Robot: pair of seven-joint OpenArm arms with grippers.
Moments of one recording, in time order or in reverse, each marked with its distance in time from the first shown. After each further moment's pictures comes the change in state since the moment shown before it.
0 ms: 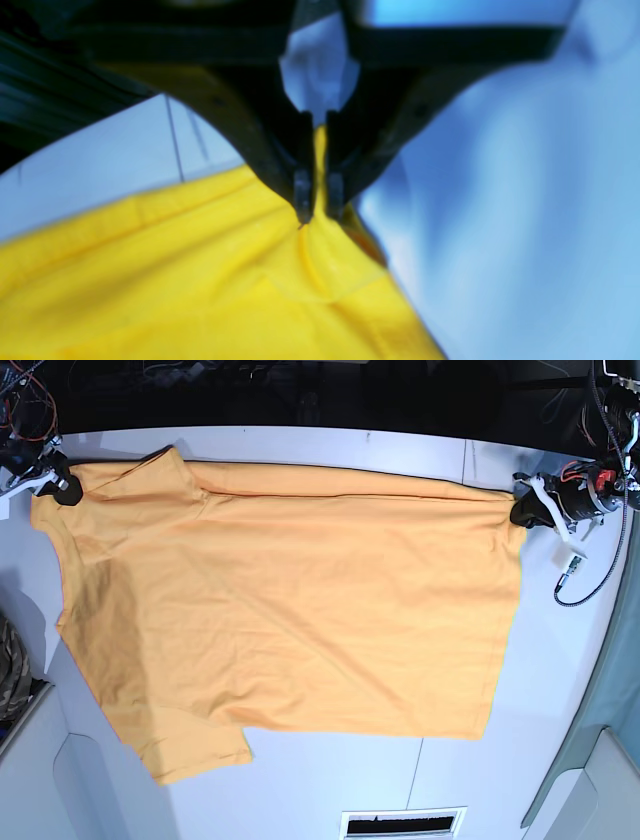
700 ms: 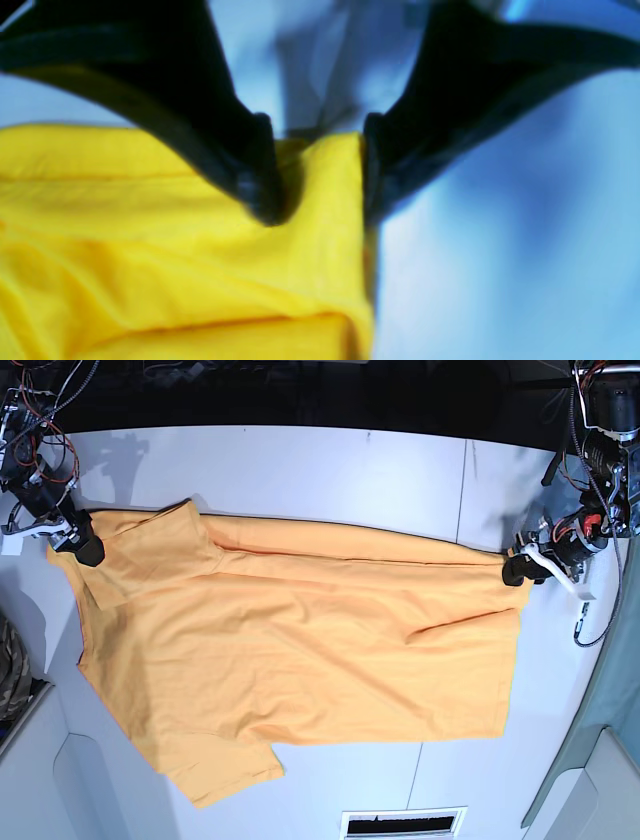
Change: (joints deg) left arm -15.1 5.8 -1.5 -19.1 2.0 5.1 -8.8; right arm 12.7 -4.5 0.2 -12.3 -1.6 -0.1 6.5
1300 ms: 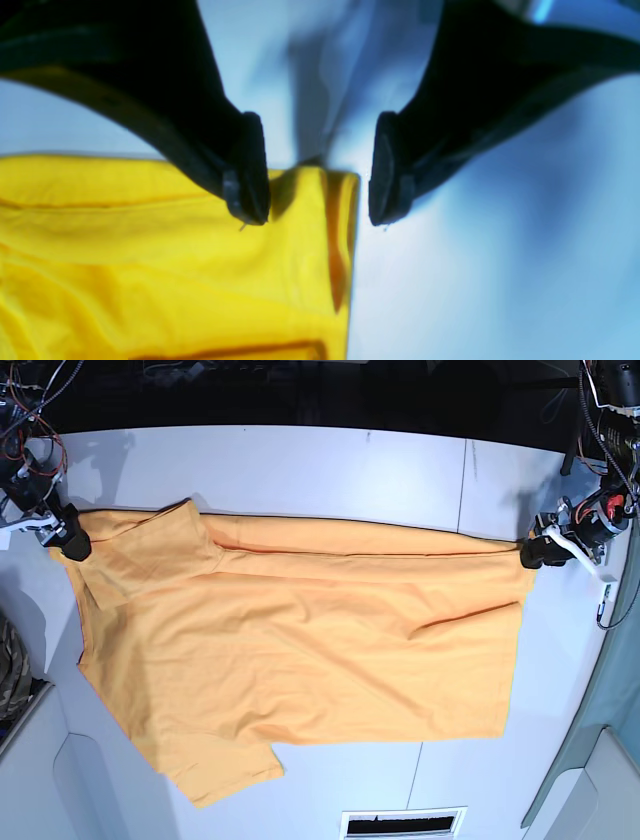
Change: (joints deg) left arm 5.1 0.3 -9.4 7.9 -3.3 -1.9 5.0; right arm -0.9 2.0 0.0 0.0 1.1 0.0 0.9
